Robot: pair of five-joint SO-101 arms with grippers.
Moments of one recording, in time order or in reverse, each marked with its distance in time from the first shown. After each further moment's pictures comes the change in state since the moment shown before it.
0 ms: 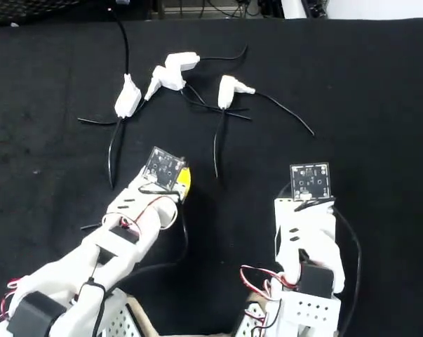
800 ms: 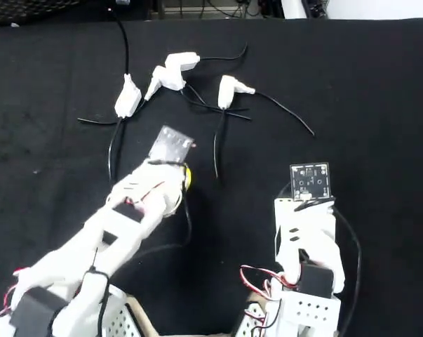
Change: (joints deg) left arm -1.5 7.3 -13.1 24.3 0.3; right arm 0.0 0.0 0.0 0.0 0.0
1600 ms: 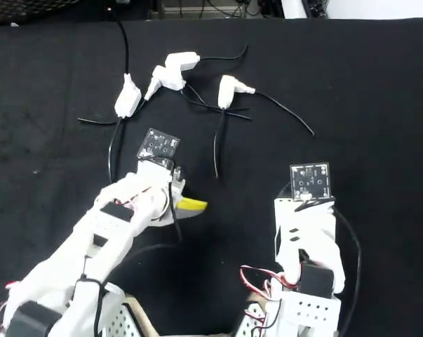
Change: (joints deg) left arm -4.3 -11.2 0.6 17.8 1.5; right arm 0.0 0.0 0.0 0.0 0.0
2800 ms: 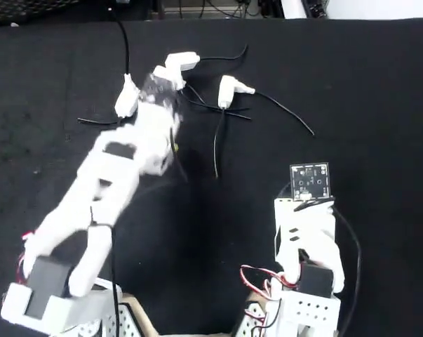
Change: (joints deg) left arm -5.8 20.2 -37.3 18.1 -2.5; right arm 0.0 0.0 0.2 0.0 0.0
